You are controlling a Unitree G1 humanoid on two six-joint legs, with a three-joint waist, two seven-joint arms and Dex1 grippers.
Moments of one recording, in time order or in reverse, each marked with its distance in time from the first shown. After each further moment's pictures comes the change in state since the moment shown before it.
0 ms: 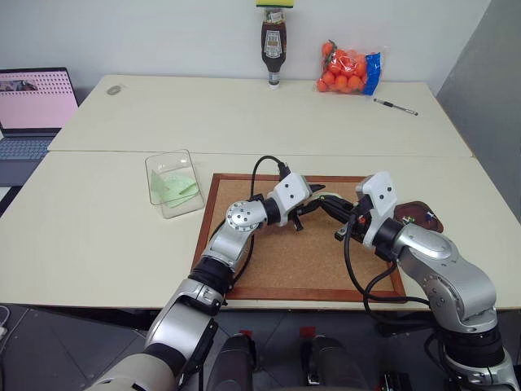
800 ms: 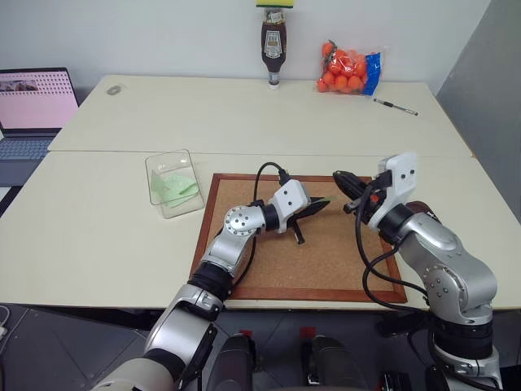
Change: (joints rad) left arm 0.043 -0.008 0.000 -0.018 -0.028 -0.009 -0.078; right arm -0.064 0.121 -0.144 0.019 0.069 0.023 -0.172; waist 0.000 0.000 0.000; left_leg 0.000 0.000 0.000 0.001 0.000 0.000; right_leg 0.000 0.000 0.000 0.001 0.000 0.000
